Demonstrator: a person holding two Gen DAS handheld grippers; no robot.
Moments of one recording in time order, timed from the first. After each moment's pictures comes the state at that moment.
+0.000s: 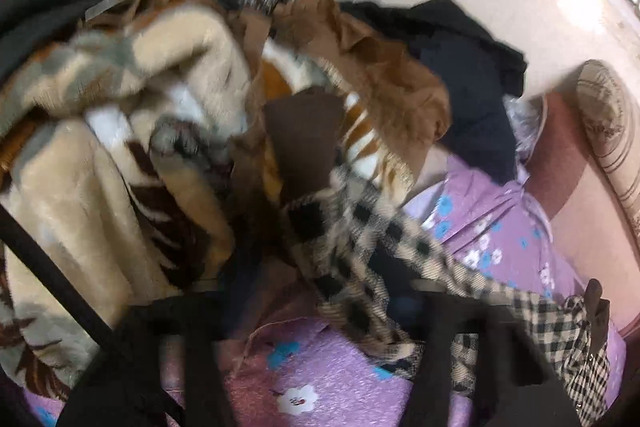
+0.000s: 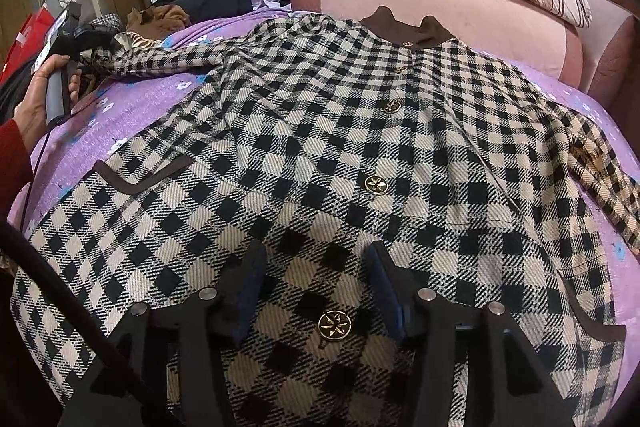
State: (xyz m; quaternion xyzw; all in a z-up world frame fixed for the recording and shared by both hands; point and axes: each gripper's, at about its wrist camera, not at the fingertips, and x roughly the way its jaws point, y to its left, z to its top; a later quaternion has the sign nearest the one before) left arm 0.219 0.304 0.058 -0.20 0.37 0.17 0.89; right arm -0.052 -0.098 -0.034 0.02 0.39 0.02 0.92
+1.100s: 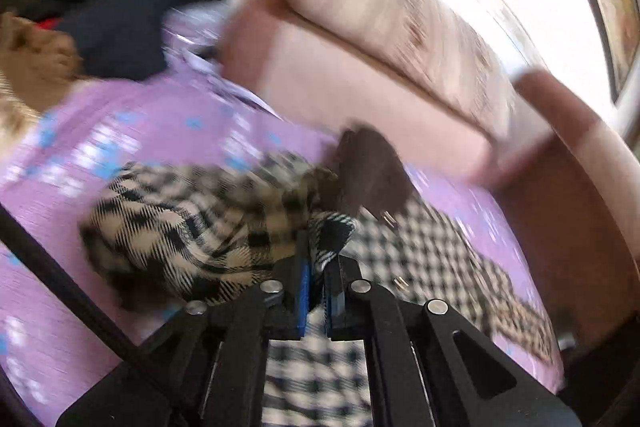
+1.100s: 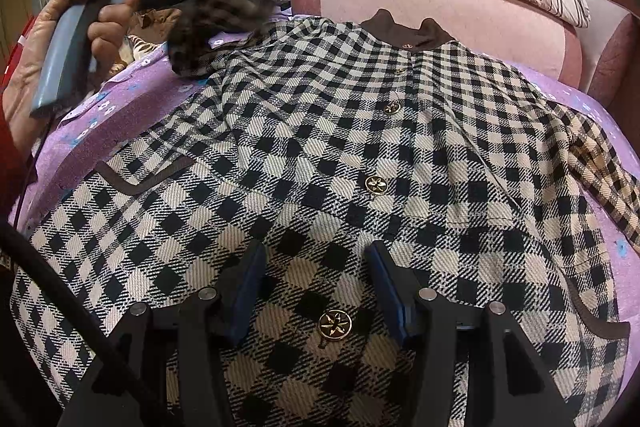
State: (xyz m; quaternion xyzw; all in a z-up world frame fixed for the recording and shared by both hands) left arm 0.181 0.024 0.099 -0.14 0.40 -0.24 0.87; right arm -0.056 -0.100 -0.035 0.02 0.38 0.02 0.92
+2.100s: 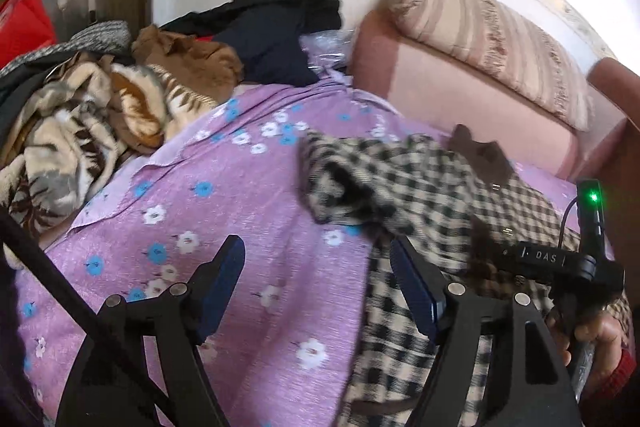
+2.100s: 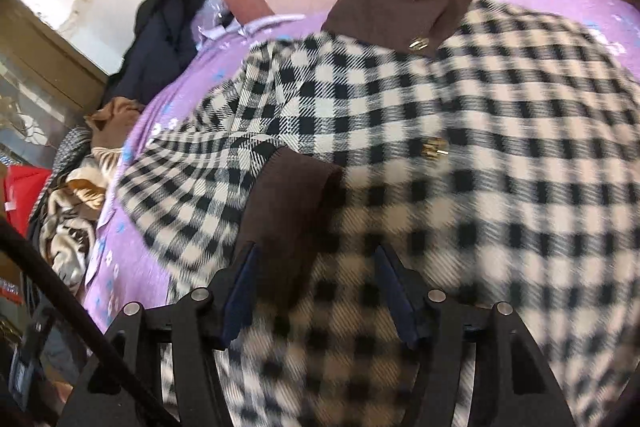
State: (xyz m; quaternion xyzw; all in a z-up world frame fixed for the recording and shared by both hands) left arm 0.075 0.138 0.110 -0.07 0.37 -0.03 0.93; right arm 0.141 -0.143 -0.007 0.23 0.47 0.05 0.85
